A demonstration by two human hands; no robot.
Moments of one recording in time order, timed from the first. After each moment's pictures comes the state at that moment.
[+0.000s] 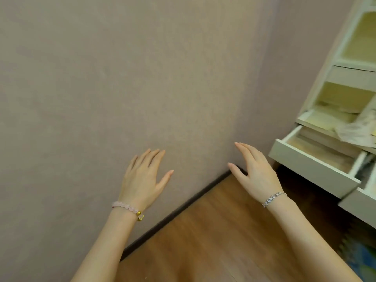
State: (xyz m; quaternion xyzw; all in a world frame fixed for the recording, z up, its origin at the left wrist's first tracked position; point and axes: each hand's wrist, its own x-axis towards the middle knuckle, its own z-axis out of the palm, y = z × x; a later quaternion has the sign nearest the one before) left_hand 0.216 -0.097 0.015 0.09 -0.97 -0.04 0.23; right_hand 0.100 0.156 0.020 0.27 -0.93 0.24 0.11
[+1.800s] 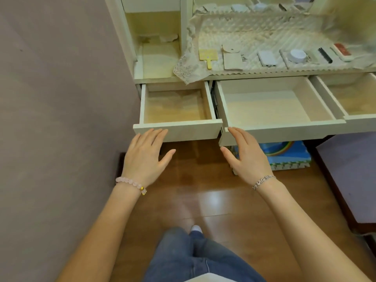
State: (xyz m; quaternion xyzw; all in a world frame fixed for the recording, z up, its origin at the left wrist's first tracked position) left_hand -0.204 0.183 -0.066 -0.38 -0.92 -0.11 0.06; right_hand -0.068 0.403 -0.062 -0.20 -0.95 0.20 0.10
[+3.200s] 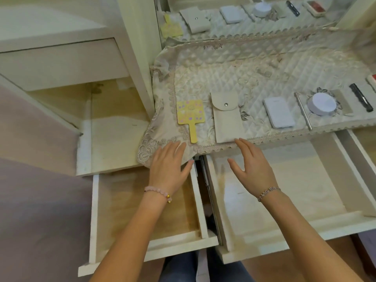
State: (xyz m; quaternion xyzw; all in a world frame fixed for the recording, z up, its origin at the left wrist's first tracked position) left_hand -0.503 0.518 -0.138 -0.40 -0.90 -0.15 -0.05; right_hand -0.359 0.696 -0.114 -0.28 -0.93 0.22 0.04
